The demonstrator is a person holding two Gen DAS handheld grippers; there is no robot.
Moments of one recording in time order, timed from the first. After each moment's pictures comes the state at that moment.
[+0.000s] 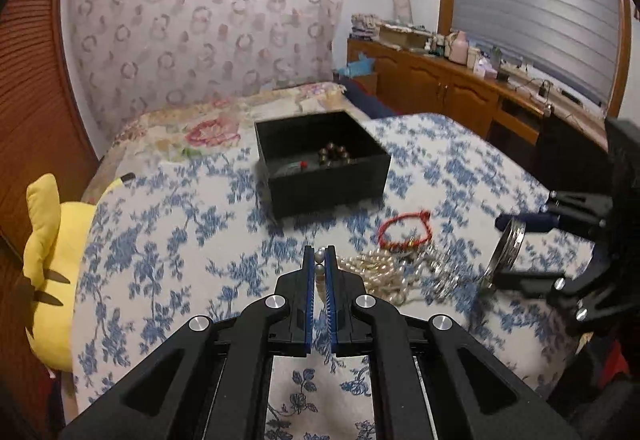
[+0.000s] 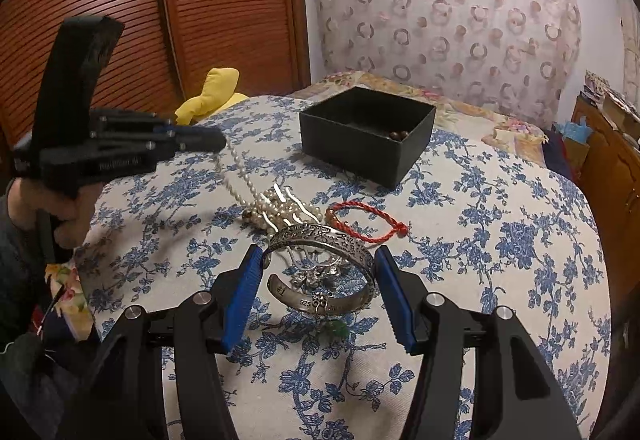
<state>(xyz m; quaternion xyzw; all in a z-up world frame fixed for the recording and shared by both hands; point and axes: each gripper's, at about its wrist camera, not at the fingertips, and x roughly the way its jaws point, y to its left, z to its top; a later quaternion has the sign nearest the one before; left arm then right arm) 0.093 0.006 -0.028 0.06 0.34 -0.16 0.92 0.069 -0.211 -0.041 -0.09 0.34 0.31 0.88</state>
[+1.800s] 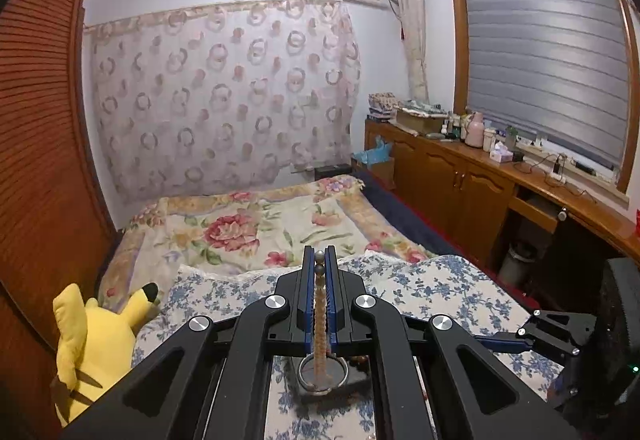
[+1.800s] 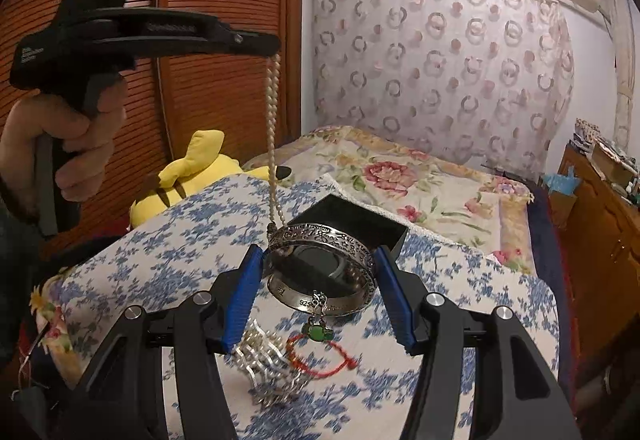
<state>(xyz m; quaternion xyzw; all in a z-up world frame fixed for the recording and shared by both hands) 0.187 -0.017 0.121 0.04 0.22 -0.13 0.96 0.137 -0.201 0.046 -0.09 0.27 0.30 0.91</state>
